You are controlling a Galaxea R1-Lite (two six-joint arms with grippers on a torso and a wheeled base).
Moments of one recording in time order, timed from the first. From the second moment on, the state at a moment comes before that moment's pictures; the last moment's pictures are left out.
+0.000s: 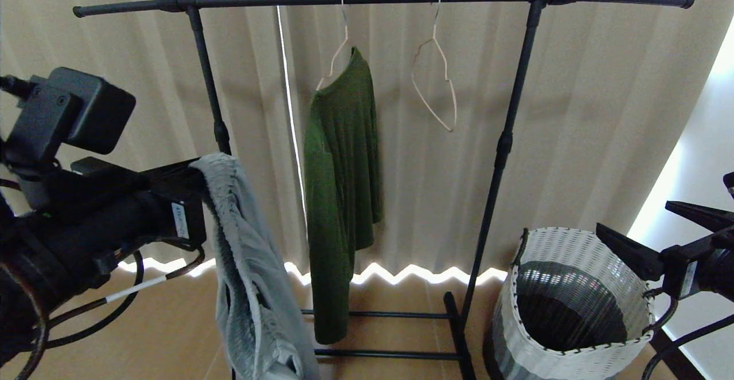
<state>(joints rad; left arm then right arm) -0.57 1.25 -0.64 -0.54 0.33 0.19 0.19 1.15 -0.40 -0.55 -0.08 -0.16</state>
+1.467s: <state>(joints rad) -0.44 1.14 -0.59 -0.45 0.24 0.13 0.12 1.32 -0.17 -1.01 -0.07 -0.15</state>
